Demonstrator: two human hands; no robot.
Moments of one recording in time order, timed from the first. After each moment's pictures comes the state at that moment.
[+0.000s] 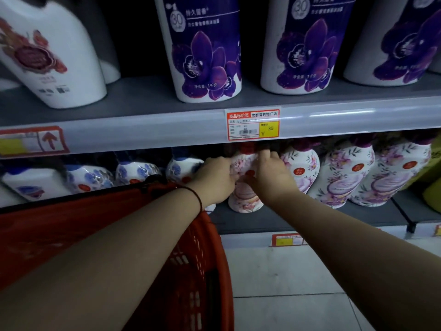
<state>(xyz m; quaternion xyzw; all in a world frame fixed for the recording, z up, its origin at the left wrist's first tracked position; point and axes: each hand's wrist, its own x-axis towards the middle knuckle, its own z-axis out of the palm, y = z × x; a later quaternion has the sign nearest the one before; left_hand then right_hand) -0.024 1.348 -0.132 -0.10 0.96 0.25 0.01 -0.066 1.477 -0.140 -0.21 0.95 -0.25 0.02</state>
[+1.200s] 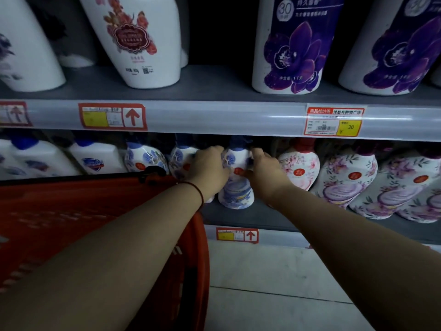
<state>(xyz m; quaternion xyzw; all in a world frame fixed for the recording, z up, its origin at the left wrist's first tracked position) 0.024 1.255 -0.139 -0.23 0.94 0.24 -0.10 -0.033 1.381 -0.143 -0.29 0.91 -0.30 0.08</state>
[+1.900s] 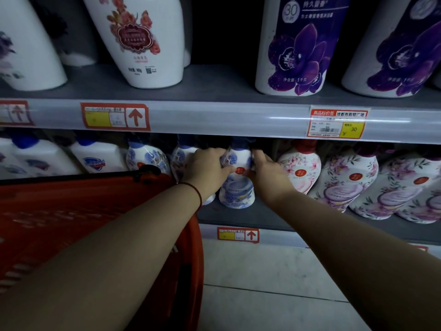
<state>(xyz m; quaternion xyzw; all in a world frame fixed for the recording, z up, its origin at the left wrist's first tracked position) 0.027 1.245 -0.147 -0.20 0.94 0.27 -0.12 -0.033 1.385 -0.151 -0.30 0.91 -0.28 0.07</state>
